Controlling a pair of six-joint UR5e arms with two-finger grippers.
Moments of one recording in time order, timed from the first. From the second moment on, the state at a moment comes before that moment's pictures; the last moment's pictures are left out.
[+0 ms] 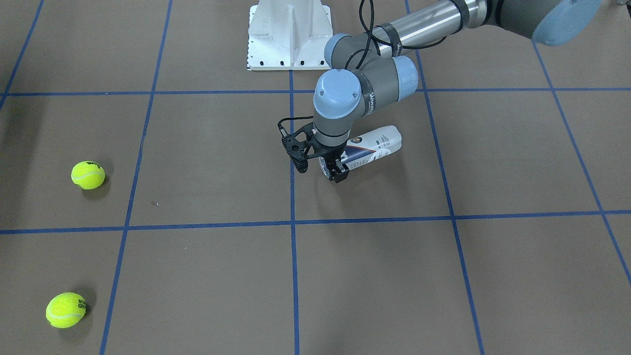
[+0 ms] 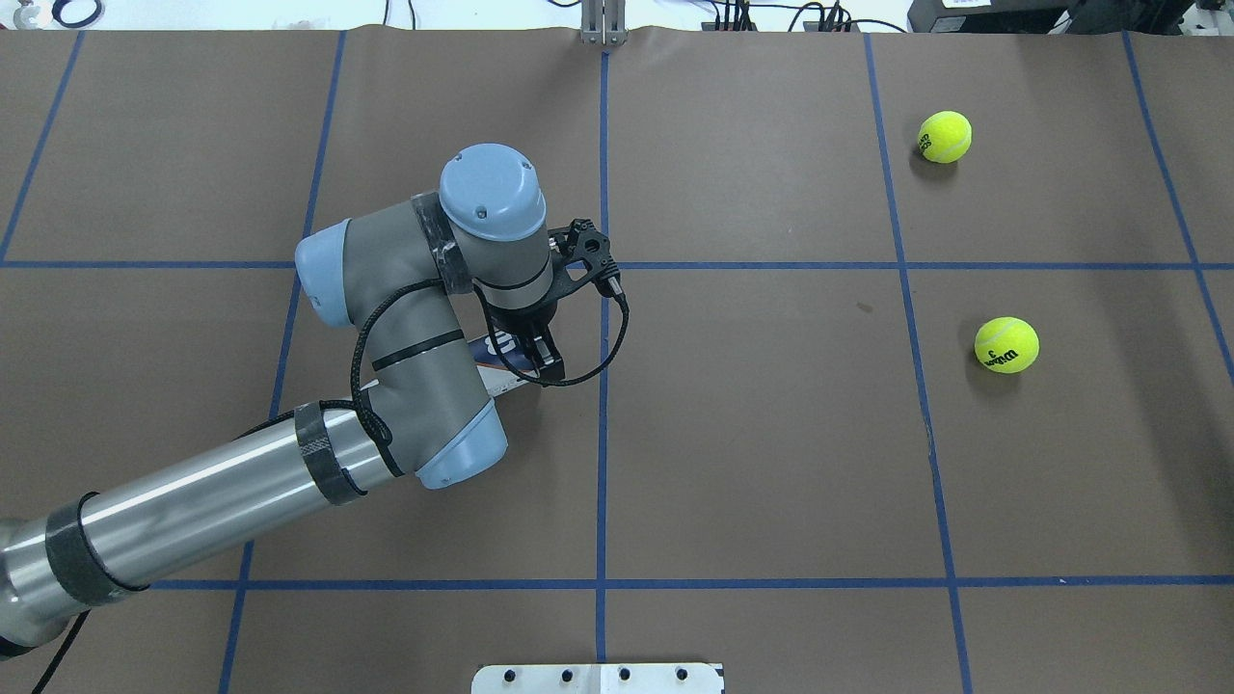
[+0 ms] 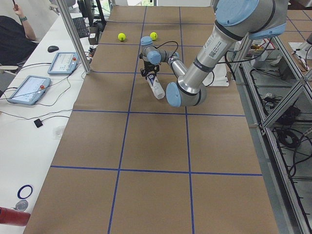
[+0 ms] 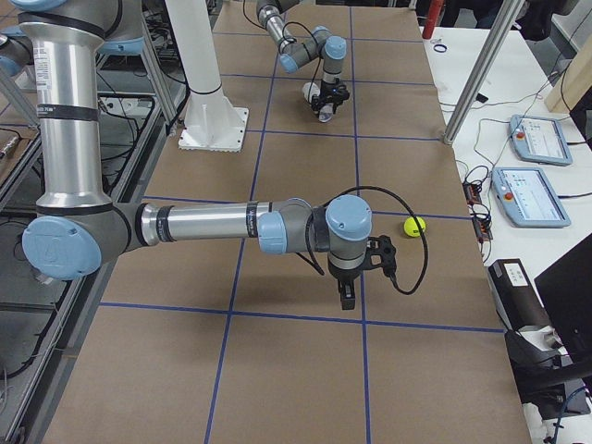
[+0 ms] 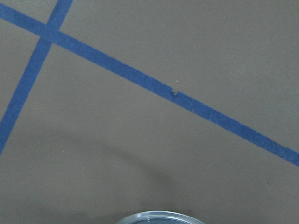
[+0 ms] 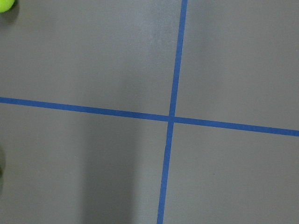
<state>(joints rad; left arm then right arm) -0.58 -2.39 -1.42 -1.61 -2.01 -0.02 1.58 -1.58 1.67 -1.55 2.37 -0.03</state>
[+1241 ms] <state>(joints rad) -0.76 -2.36 -1.70 -1.88 -2.01 -0.19 1.59 -1.56 1.68 -1.55 2.37 -0.03</state>
